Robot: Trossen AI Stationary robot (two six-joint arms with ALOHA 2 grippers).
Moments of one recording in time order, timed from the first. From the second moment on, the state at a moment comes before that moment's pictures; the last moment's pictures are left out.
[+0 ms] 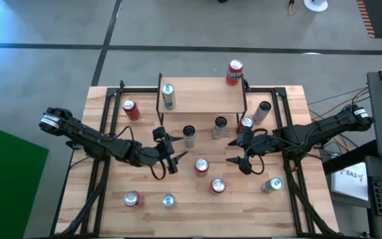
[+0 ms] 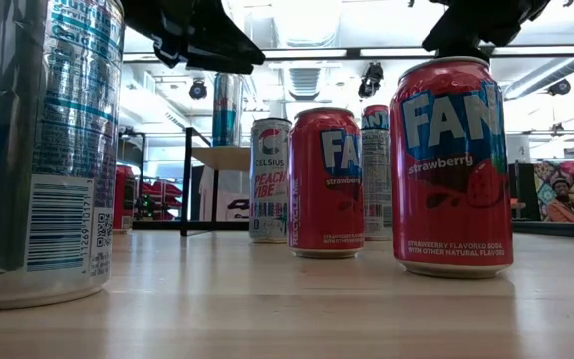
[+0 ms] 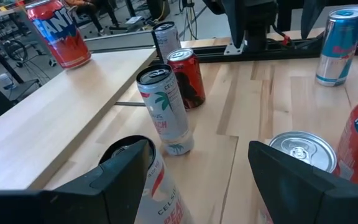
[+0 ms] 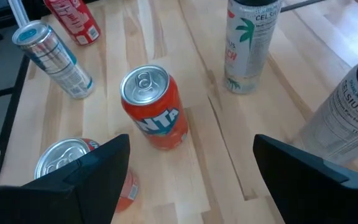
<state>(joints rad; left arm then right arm) -0.32 1.38 0.79 0.19 -0.72 -0.06 0.26 1.07 0.78 -0.36 0.21 0.42</state>
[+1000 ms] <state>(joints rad) -0.30 1.39 0.79 0.20 -0.79 -0.22 0.26 1.07 0.78 -0.29 0.32 0.33</state>
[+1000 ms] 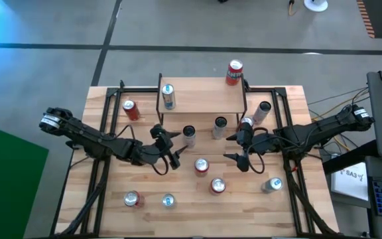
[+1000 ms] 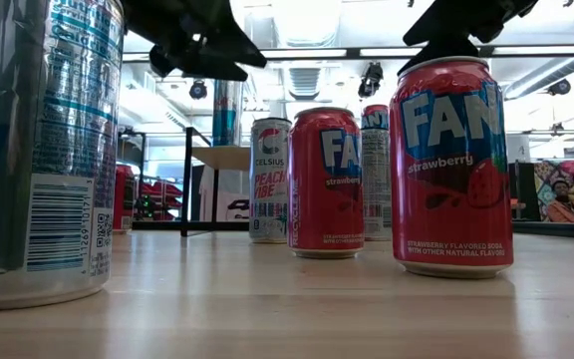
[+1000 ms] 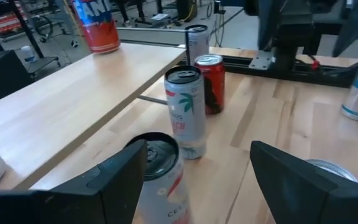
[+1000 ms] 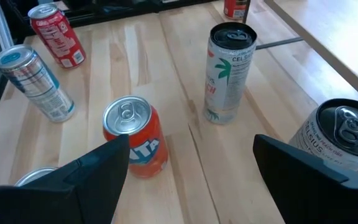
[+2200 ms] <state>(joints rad) -0.26 1.55 0.79 0.33 -0.82 -0.20 0.26 1.07 0.78 -0.27 0.32 0.32</state>
